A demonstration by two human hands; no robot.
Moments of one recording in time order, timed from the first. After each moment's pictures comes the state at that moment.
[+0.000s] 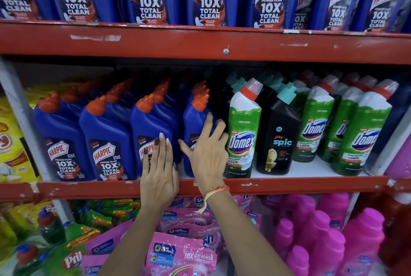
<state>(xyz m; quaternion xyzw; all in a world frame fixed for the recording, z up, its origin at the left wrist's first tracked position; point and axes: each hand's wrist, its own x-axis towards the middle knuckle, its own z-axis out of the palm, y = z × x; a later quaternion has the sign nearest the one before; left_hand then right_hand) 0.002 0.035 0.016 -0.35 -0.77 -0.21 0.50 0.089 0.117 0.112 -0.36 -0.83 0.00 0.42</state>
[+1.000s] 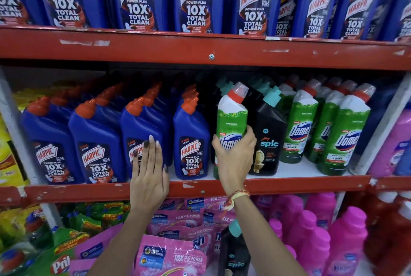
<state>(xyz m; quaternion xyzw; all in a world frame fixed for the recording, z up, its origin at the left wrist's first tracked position) 0.007 0.035 0.017 -0.34 -0.78 -0.21 0.48 0.139 0.171 0.112 -0.34 -0.69 0.30 0.56</state>
